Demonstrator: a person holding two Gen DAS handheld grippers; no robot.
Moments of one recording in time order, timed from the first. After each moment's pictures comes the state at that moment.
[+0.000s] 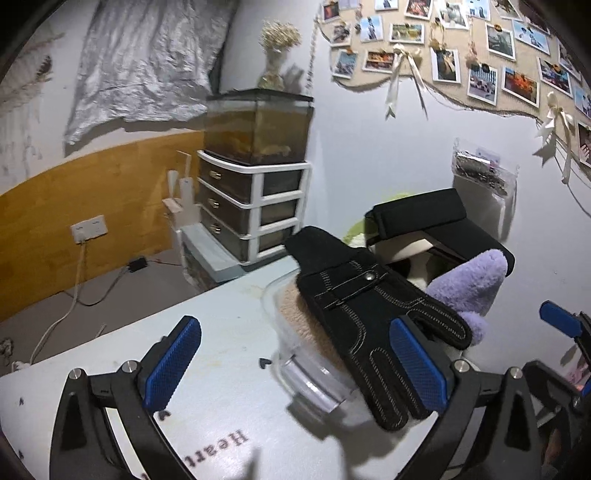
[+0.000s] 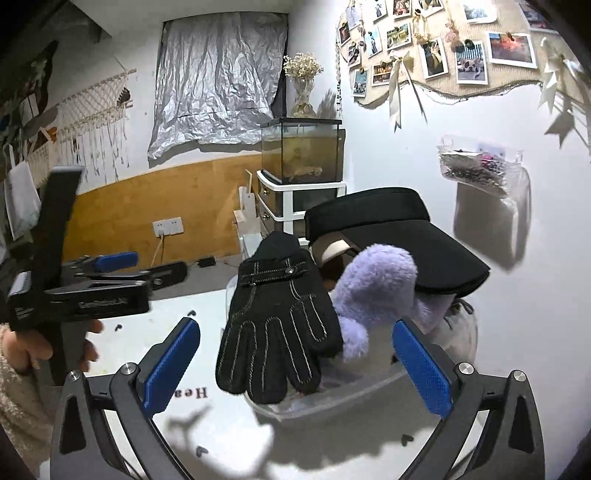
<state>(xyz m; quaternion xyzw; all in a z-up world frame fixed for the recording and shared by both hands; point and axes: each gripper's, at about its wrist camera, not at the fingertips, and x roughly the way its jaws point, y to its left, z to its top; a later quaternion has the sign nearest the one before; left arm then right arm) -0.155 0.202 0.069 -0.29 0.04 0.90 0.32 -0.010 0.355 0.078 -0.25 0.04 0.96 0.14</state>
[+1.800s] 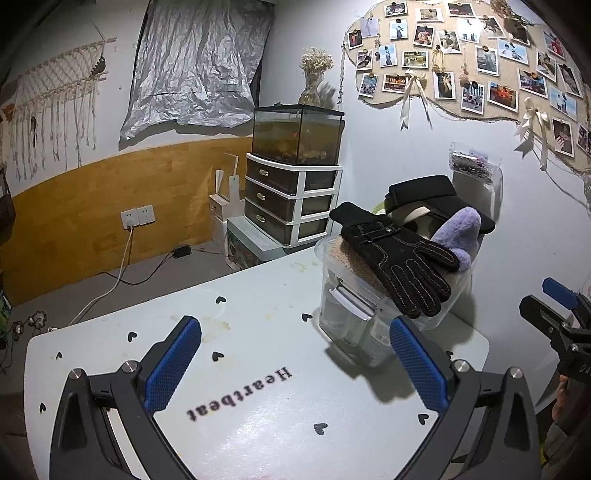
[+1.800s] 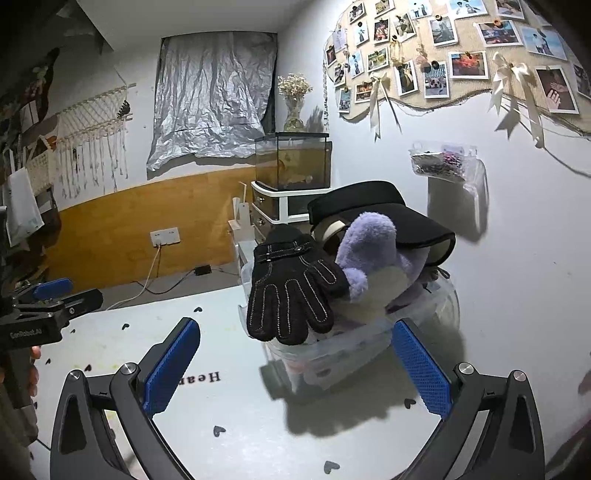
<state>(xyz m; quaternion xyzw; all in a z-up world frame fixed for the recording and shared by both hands) -0.062 0.084 0.061 -0.27 0.03 0.92 0.29 0.069 0.295 0.071 -0.21 0.05 0.96 0.17</state>
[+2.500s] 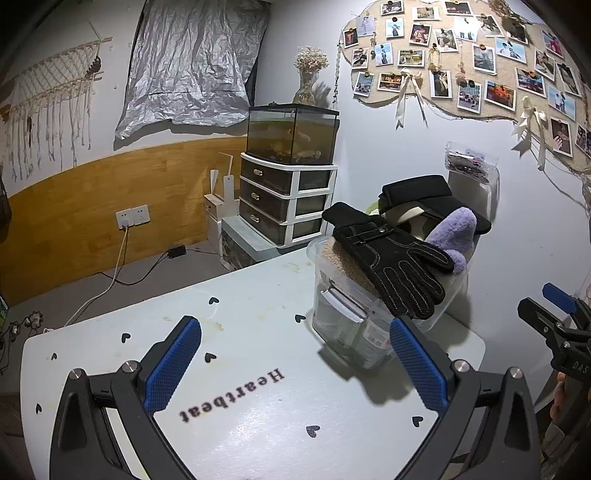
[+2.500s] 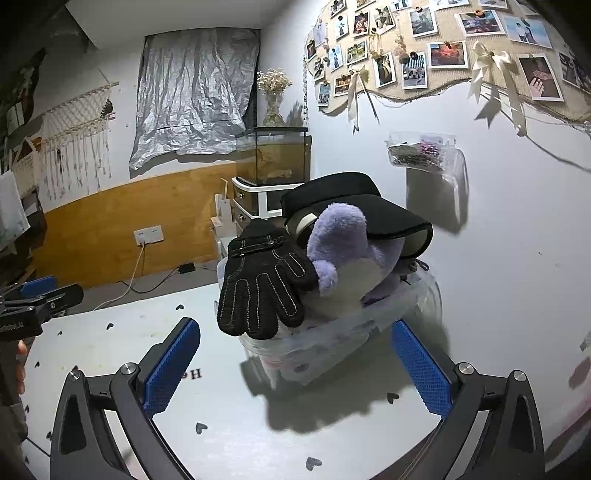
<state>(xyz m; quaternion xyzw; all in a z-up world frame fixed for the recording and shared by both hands) -0.063 0.094 0.064 -0.27 0.03 0.92 0.29 0.076 0.317 0.066 -0.22 0.05 0.95 0.20</state>
